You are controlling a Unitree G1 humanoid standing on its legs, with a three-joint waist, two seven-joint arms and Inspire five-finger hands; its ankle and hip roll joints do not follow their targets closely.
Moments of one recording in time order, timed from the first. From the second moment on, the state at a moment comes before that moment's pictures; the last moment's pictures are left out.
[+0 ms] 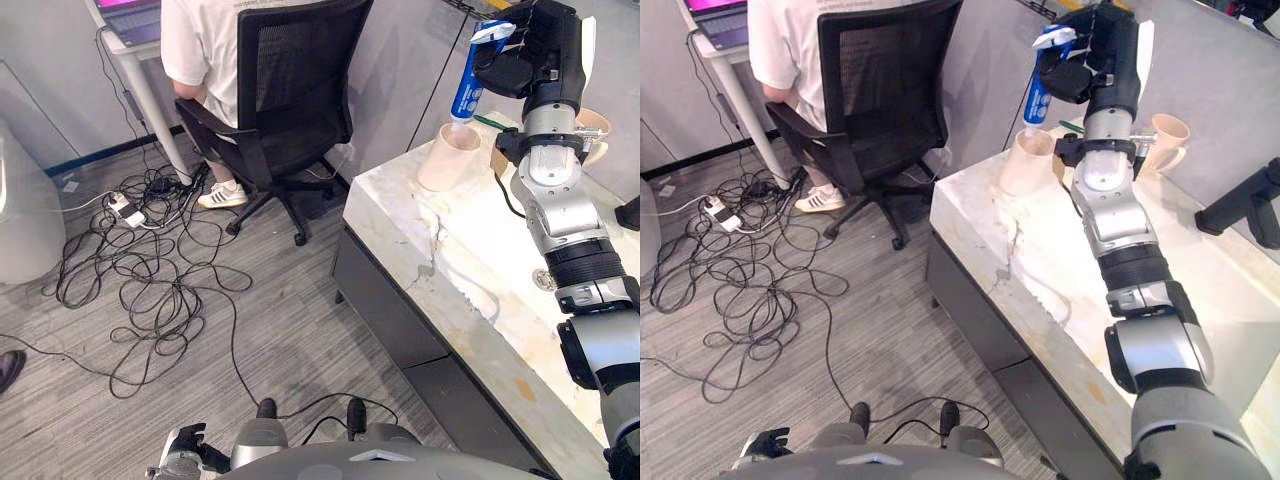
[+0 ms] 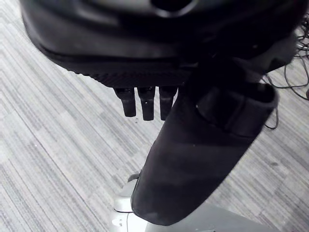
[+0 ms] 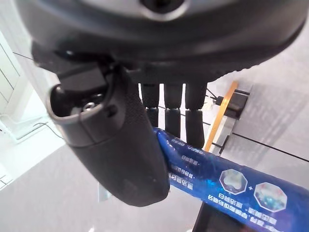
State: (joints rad) left arm 0.09 0.28 -0.19 1.20 -0.11 -0.02 0.20; right arm -0.84 -0.67 0.22 0.45 0.28 -0.14 -0.41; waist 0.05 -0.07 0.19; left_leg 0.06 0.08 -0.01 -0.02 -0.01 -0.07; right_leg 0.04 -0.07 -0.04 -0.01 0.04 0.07
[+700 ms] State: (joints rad) left arm 0.08 0.28 -0.19 1.17 -0.11 -0.02 0.20; right arm -0.85 -0.68 0.22 0.46 0.28 -0.16 -0.44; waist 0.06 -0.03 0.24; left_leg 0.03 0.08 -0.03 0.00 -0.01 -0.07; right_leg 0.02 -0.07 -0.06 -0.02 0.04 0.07
